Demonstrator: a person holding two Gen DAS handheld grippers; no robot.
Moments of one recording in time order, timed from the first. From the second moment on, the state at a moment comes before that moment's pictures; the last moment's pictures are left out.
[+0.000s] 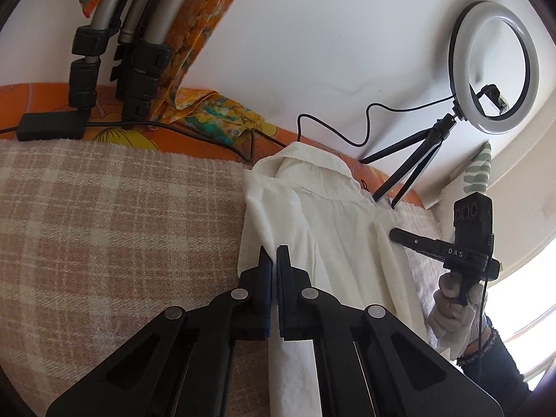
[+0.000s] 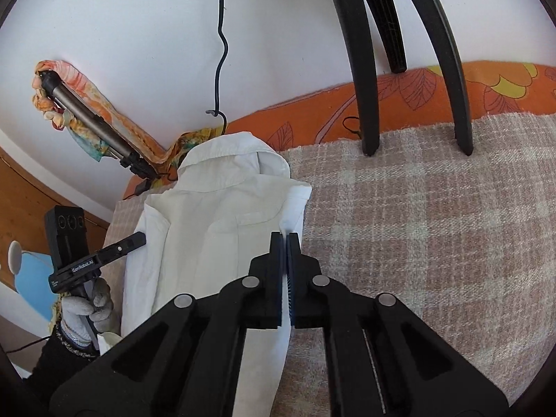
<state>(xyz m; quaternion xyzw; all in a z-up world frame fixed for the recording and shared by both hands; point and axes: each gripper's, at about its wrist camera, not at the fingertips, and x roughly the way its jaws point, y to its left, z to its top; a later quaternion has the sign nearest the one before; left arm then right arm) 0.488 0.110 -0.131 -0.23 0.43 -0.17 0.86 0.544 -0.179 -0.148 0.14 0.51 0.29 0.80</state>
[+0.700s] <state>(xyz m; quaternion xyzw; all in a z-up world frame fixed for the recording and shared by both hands) 0.526 0.108 -0.147 -0.26 0.44 -0.19 0.84 0.563 -0.195 -0.158 0.19 0.51 0.31 0.78</state>
